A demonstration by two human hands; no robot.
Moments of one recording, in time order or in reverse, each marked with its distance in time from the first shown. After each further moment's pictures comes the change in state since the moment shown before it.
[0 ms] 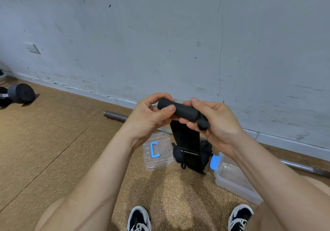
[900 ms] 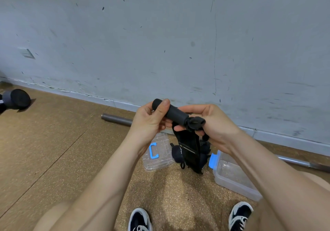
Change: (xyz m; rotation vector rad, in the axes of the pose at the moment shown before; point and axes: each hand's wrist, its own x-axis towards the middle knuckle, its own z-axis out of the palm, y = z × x) left_hand 0.006 -0.022 0.009 0.184 0.255 -0.003; right_hand 0.007 0.004 -0.008 -0.355 -0.127 0.002
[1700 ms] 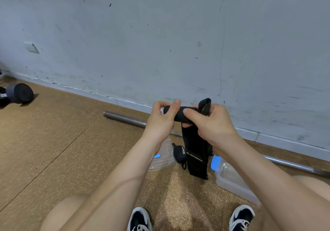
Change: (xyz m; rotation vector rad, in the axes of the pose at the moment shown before) left_hand 0.010 -0.011 0.013 0.234 0.157 -0.172; right_hand 0.009 0.012 0.017 -0.228 0.365 -0.096
